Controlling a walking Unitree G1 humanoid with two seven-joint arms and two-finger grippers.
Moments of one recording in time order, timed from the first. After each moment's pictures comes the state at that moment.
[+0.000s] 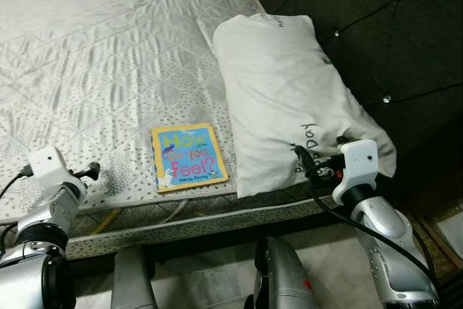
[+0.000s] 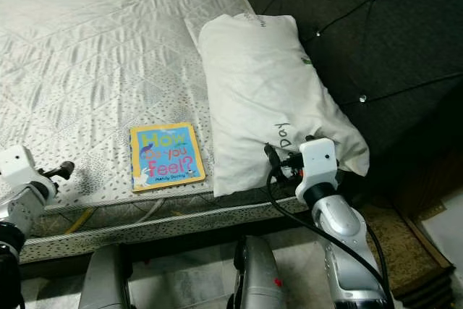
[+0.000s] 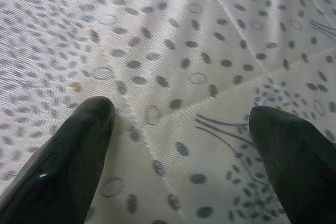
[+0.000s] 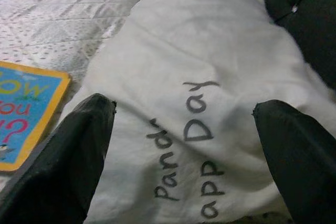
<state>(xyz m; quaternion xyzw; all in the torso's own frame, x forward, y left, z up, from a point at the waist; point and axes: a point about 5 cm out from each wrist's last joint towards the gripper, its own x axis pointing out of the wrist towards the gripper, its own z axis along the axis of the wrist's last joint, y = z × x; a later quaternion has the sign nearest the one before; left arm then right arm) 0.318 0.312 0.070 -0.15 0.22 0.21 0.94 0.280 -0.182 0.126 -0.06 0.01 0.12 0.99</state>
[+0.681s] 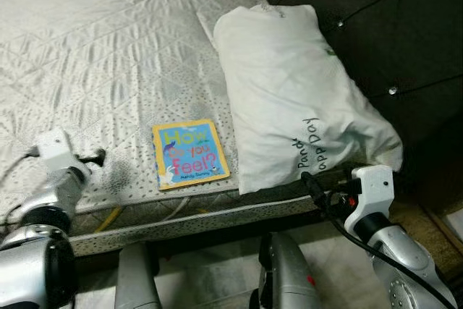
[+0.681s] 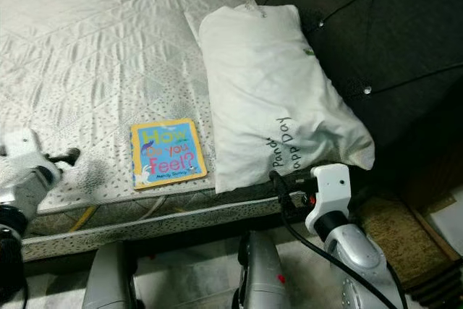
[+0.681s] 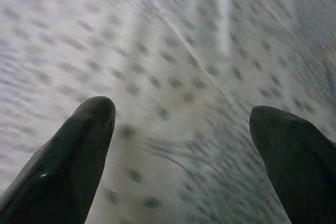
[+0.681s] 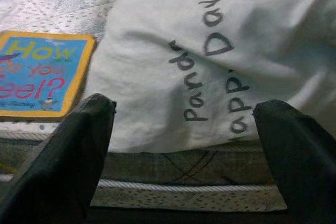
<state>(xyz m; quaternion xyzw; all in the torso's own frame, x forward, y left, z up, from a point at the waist) 0.339 0.288 0.083 -0.12 0.23 0.14 0.96 0.242 -0.190 0.117 0.00 0.07 0.13 0.99</state>
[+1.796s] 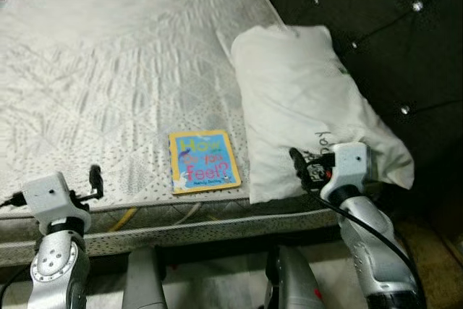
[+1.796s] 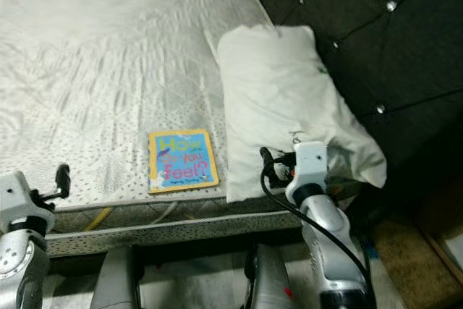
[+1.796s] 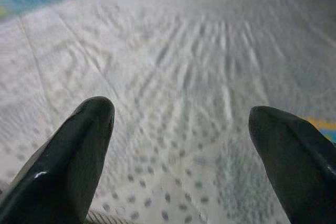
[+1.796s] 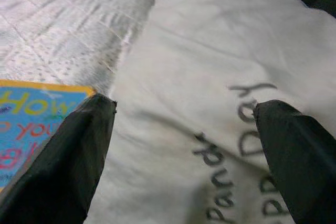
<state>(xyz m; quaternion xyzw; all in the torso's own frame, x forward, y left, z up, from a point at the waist) 0.237 0.254 0.101 -0.02 0.00 0.19 0.98 0.298 -0.167 0.110 -0.01 0.03 0.09 1.00</state>
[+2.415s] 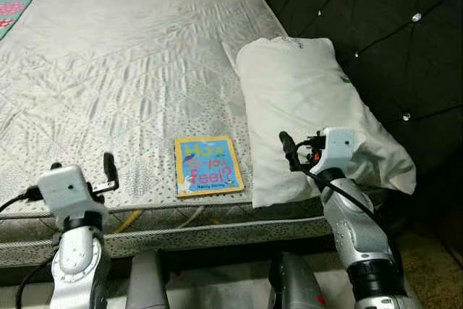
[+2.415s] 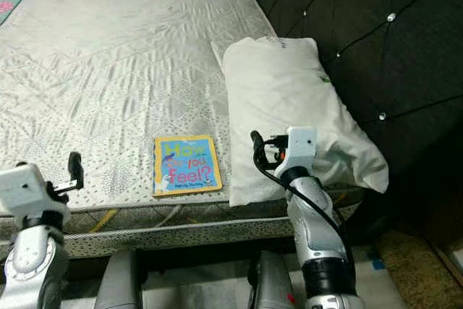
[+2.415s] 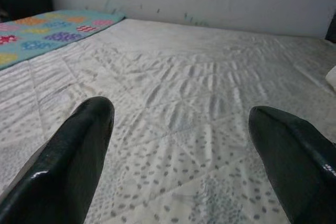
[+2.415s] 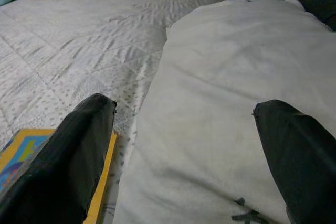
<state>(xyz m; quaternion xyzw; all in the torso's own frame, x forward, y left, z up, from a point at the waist) 0.242 0.220 0.116 0.00 -0.05 0.18 0.98 0.327 -0.152 0.116 0.05 0.01 0.09 1.00</state>
